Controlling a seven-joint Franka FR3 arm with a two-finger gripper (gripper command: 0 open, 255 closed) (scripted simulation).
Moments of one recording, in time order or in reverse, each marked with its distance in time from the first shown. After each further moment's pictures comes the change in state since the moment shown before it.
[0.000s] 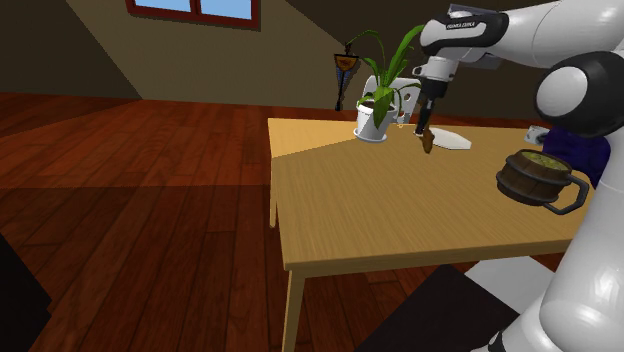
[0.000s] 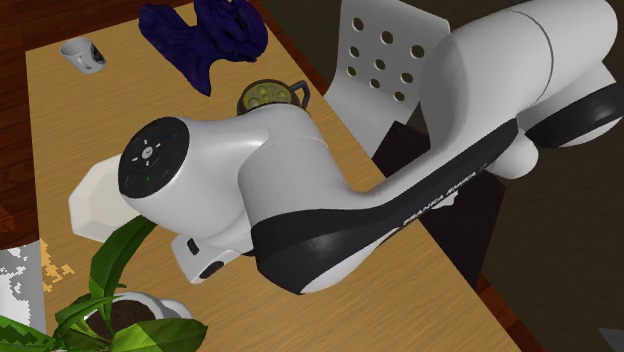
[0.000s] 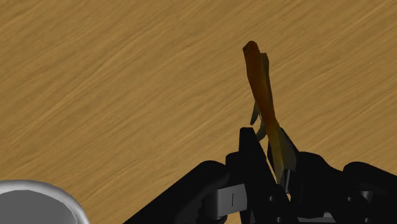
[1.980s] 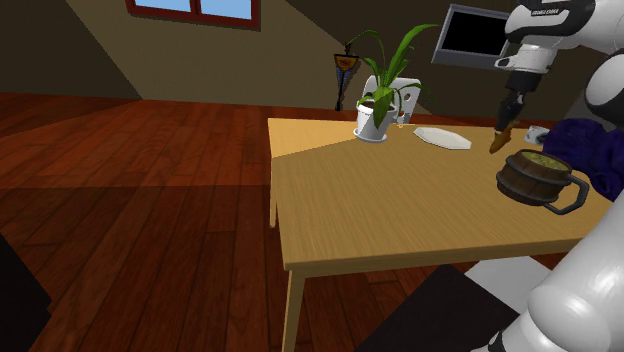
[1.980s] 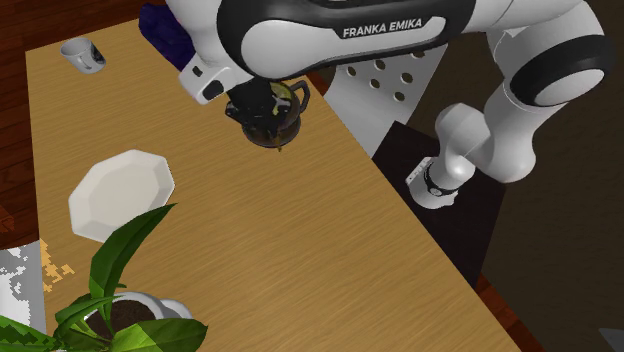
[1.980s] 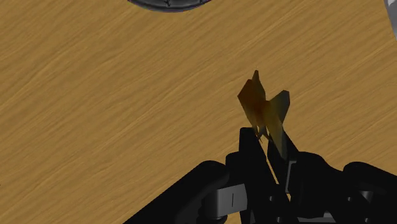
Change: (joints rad) arm -0.204 -0.133 -0.161 -0.020 -0.097 -0.123 -0.355
